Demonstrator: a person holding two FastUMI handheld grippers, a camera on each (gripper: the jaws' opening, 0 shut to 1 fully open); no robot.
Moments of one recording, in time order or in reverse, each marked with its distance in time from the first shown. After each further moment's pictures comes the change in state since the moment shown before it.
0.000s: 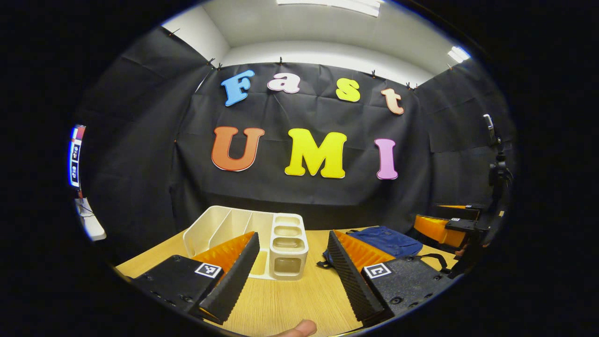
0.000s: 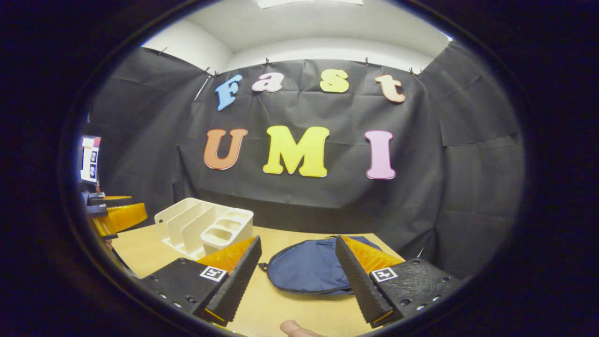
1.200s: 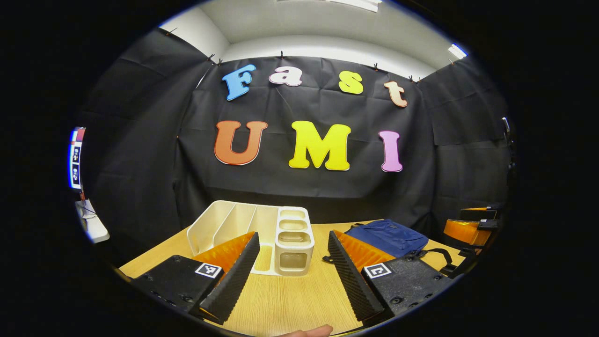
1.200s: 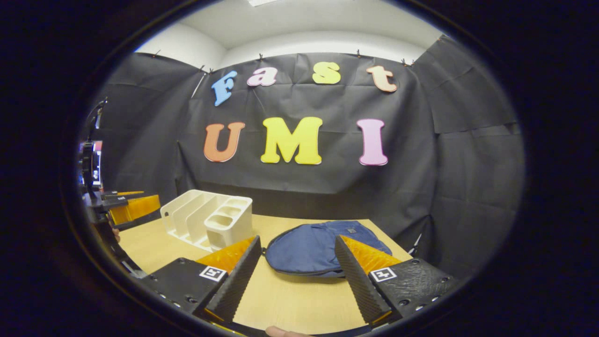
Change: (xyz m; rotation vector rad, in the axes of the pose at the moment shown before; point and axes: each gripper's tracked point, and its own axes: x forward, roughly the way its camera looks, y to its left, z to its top) left arm 0.000 0.002 -0.008 0.002 0.047 0.012; right arm -0.037 -0.017 -0.020 0.048 0.070 0.012
